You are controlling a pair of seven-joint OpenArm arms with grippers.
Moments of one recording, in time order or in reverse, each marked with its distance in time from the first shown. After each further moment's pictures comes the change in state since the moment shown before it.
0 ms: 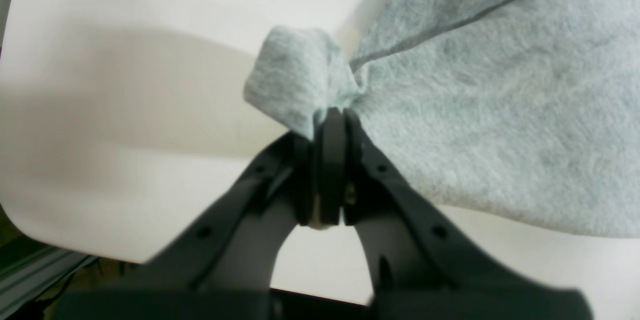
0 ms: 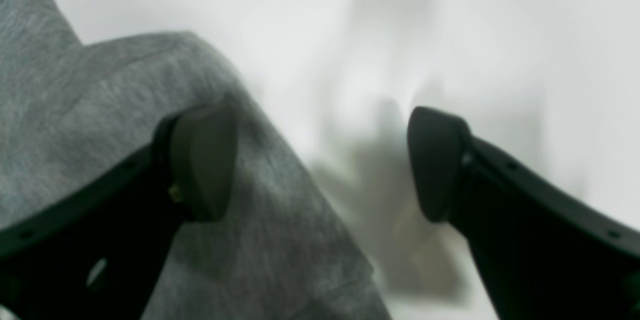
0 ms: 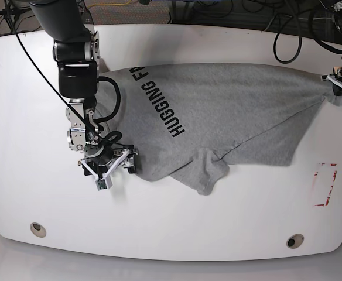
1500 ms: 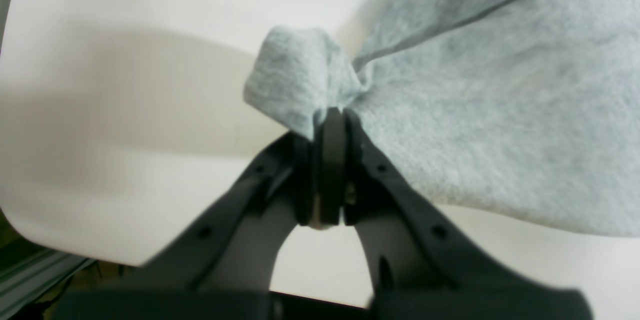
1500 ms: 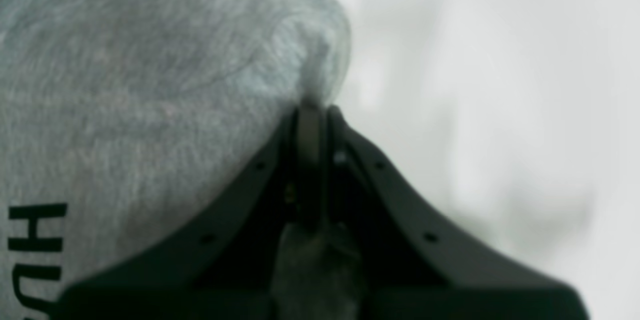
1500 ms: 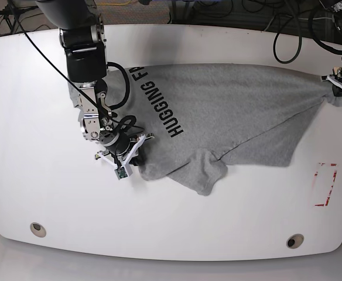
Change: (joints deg) left arm -0.3 0.0 0.2 0.0 0.0 0.0 0.0; right arm -7.1 -1.7 -6.4 11.1 0.5 0.9 -3.3
